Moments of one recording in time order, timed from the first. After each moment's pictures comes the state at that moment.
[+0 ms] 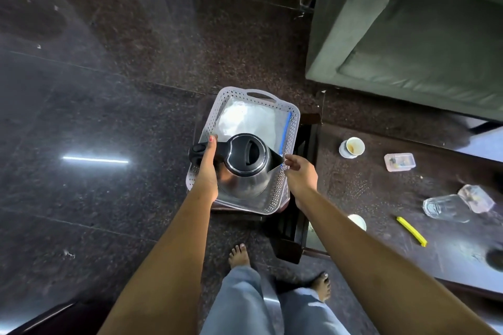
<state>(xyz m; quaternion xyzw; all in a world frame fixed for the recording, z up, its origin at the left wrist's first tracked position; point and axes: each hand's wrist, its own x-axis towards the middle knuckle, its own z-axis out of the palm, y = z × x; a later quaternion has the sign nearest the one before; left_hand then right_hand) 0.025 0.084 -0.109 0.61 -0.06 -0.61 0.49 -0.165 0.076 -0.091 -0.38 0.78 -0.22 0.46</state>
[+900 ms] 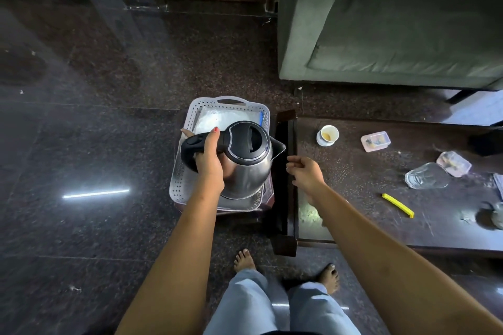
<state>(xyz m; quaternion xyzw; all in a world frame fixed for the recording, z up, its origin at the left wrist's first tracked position) -0.043 0.072 -0.053 0.62 -0.12 -0.57 0.53 -0.245 0.094 -0.088 -0.30 0.74 -0.27 0.54</state>
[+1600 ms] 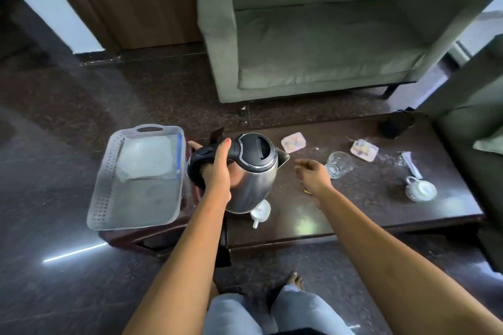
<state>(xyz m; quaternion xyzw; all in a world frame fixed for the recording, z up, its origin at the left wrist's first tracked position) -0.315 0.137 0.009 0.64 -0.20 -0.59 0.46 -0.510 0.171 -0.048 -0.26 0.76 -0.37 0.47</state>
